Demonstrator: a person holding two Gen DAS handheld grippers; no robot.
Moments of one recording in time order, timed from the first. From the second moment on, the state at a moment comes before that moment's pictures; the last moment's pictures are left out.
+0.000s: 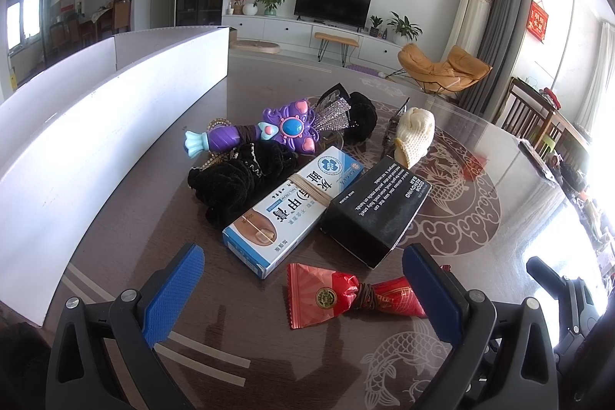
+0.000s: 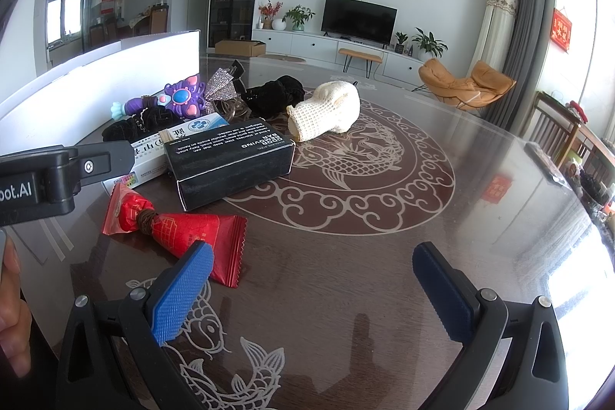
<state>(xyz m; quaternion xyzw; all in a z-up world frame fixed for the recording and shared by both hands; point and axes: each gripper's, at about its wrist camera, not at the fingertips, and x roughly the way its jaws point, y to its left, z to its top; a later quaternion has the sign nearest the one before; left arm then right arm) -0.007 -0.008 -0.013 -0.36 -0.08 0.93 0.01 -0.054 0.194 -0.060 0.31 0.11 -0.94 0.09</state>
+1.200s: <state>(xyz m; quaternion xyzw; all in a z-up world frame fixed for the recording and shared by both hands) -0.004 -0.006 -0.016 -0.36 -0.08 0.93 0.01 -0.054 0.194 -0.060 0.31 0.11 -0.94 0.09</state>
